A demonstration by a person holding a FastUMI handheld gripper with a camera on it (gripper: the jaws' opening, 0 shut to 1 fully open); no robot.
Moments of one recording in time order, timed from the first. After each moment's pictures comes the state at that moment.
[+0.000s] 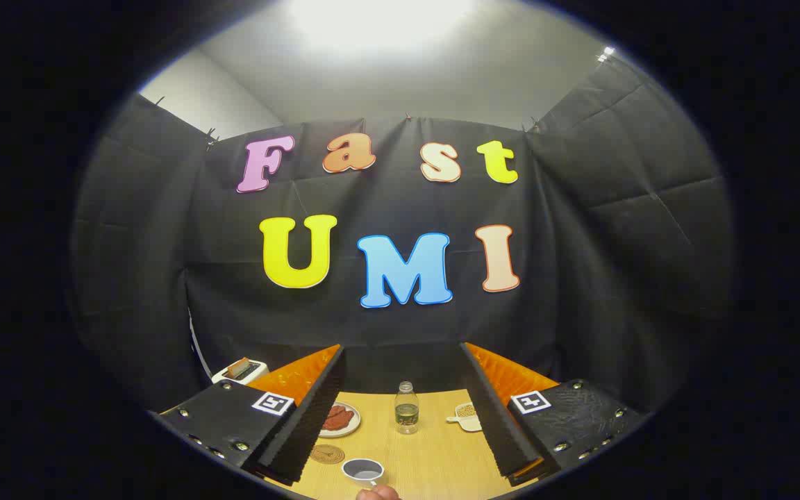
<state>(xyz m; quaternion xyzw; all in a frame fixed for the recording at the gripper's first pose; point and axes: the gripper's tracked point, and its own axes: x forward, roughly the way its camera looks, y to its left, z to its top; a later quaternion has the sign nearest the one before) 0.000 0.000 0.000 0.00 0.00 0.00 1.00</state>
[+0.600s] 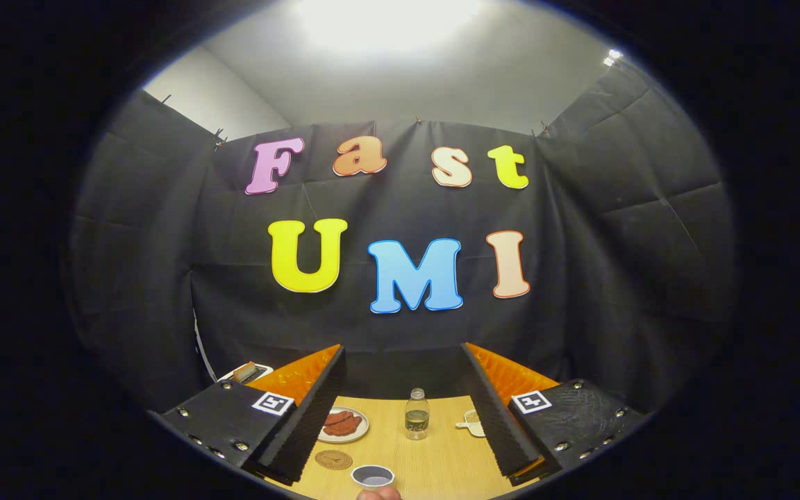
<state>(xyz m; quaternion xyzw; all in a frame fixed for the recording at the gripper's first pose) 0.006 0.030 0.010 -0.01 -0.01 0.01 1.00</state>
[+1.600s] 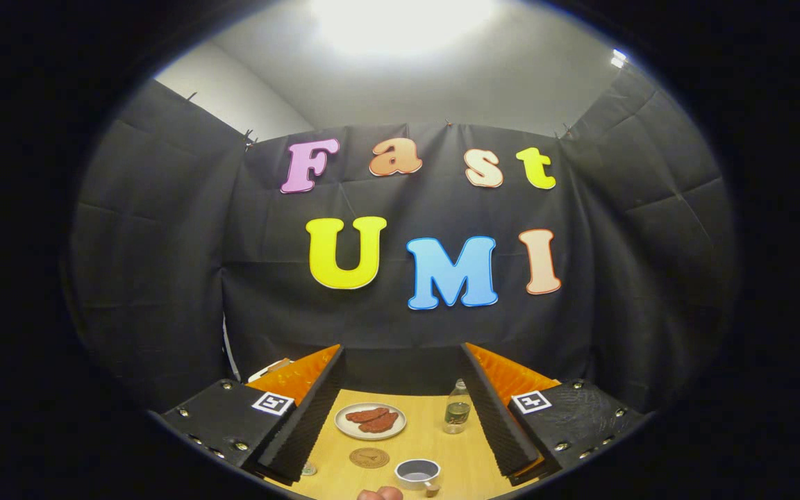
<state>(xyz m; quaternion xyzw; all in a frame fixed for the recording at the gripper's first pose) -0.023 0.117 -0.031 -0.01 -0.02 0.06 1.00</state>
